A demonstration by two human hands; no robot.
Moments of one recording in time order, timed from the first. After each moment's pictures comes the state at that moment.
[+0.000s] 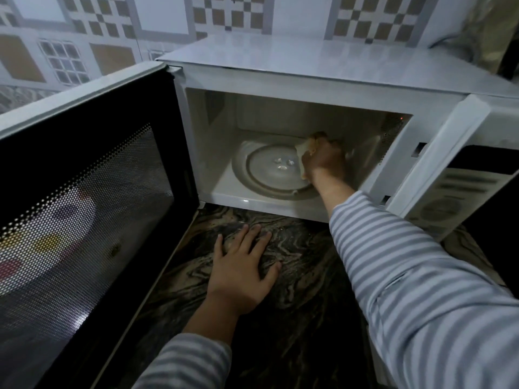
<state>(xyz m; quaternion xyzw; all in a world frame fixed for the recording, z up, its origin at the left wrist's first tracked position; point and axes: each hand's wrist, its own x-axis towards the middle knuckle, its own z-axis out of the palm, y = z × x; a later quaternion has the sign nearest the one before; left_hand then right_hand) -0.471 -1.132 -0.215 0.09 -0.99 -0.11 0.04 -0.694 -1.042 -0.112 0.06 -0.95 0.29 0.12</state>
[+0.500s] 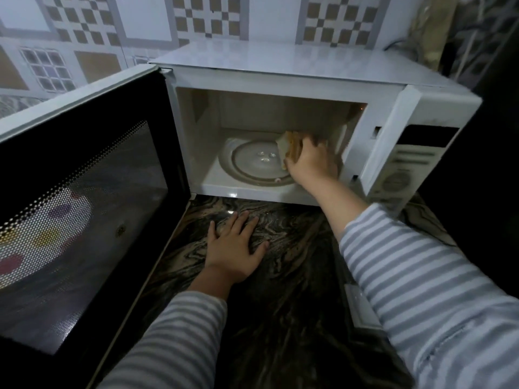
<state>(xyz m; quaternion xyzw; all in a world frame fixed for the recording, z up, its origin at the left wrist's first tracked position) -0.471 -1.131 -0.208 0.09 -0.99 -0.13 0.01 -0.620 -1.011 -0.092 0.08 -0.97 0.21 0.11</state>
